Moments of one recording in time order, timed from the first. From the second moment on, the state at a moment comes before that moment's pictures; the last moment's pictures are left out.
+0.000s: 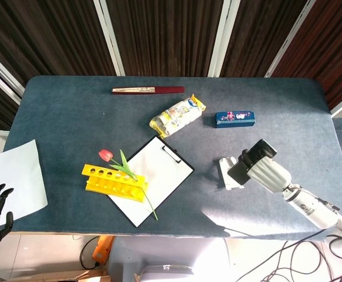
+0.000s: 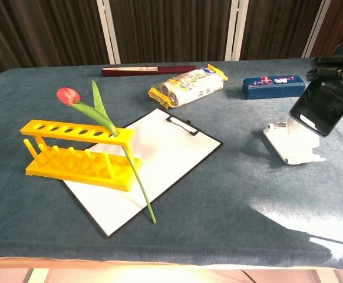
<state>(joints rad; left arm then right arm) -0.01 -1.10 -0.03 -1.69 1.46 1.54 0.26 0.58 -1.46 -0.07 -0.71 -1.90 1.53 -0.35</state>
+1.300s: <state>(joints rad) -0.01 -1.10 -0.03 -1.70 1.44 1.54 0.27 0.79 -1.61 -0.30 -0.13 -2.09 1.72 -0.33</state>
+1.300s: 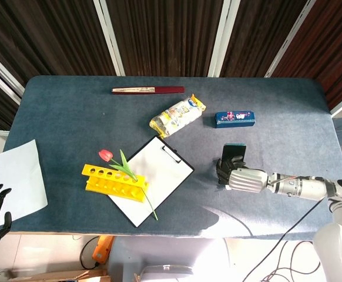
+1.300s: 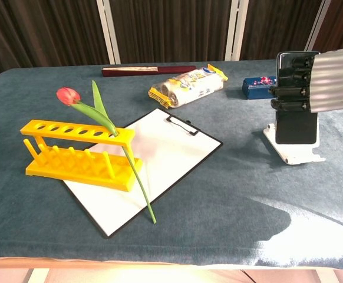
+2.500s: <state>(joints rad) -0.01 -1.10 -0.04 -1.71 1.42 1.53 0.29 0.79 -1.61 -0.37 -0.11 -2.05 1.64 -0.31</state>
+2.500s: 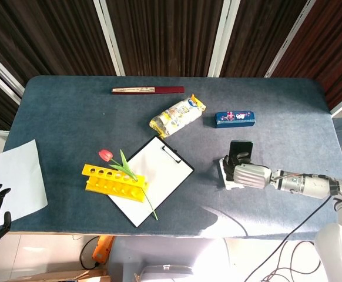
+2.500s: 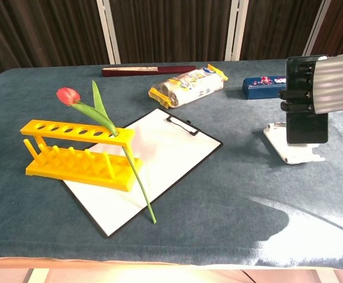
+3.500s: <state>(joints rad) -0.01 -1.10 -0.04 -1.71 1.42 1.53 0.28 0.76 -1.65 -0.35 -0.11 -1.98 1.58 -0.27</state>
